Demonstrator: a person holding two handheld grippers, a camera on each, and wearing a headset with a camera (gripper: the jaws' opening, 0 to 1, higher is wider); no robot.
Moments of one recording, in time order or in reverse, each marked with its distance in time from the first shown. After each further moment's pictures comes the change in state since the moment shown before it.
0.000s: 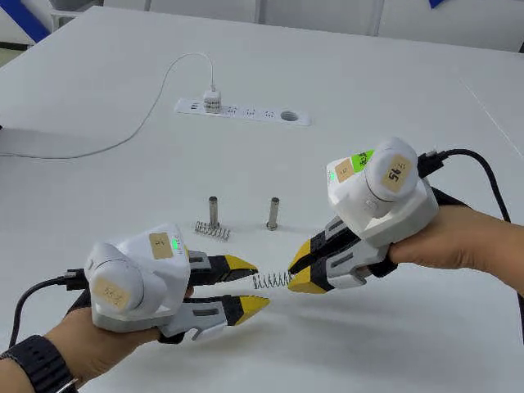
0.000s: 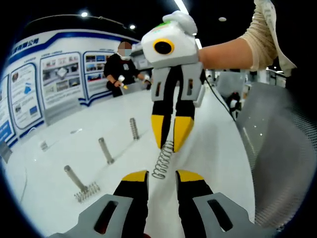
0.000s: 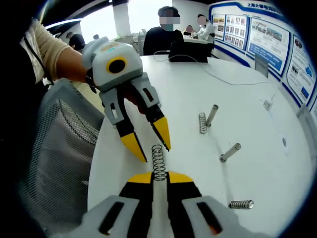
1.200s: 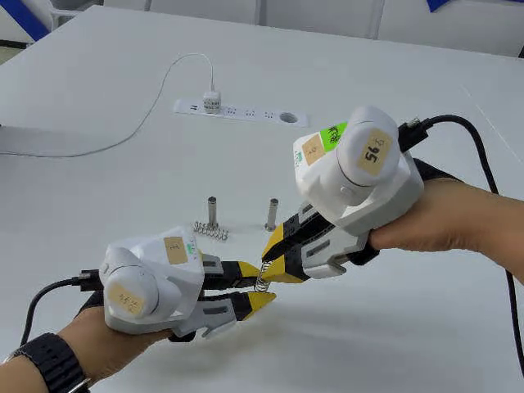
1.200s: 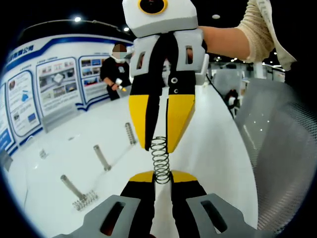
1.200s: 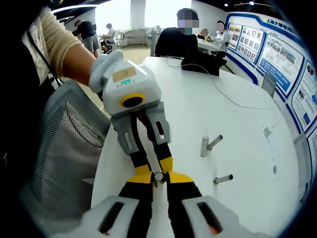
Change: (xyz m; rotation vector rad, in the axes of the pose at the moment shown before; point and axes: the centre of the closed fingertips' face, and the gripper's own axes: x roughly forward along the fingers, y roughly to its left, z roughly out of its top) left arm 0.010 -0.005 0.005 0.046 -0.006 -0.007; right arm -0.009 0.013 0.044 -0.153 0.041 -0.018
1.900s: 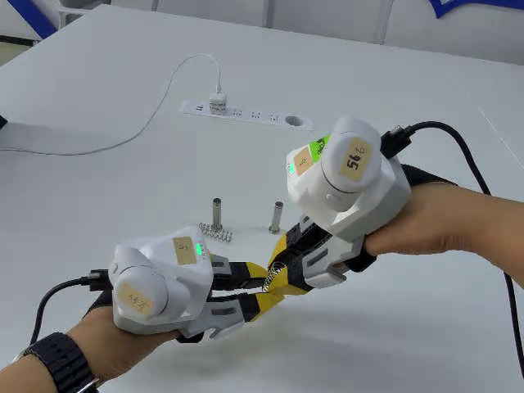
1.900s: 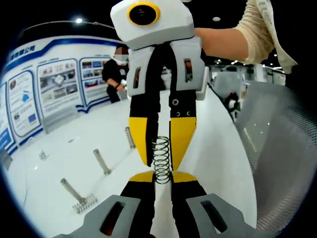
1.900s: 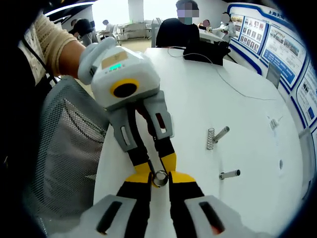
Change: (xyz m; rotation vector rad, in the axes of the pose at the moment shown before) left arm 0.002 -0.001 0.008 -0.004 -0.027 0.002; right arm 0.010 0.001 -0.011 0.033 0.067 0.050
